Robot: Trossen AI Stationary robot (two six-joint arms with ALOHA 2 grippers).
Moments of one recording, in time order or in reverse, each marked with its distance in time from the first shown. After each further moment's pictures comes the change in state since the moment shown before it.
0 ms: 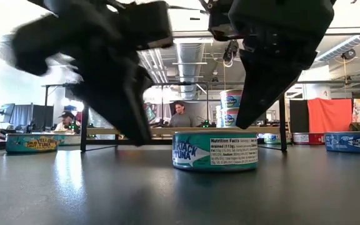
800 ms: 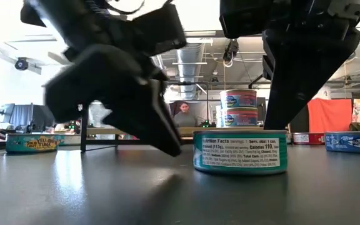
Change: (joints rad) left arm 0.015 0.090 -0.012 0.215 -0.201 0.154; right arm 0.055 0.010 0.011 0.027 -0.177 0.035
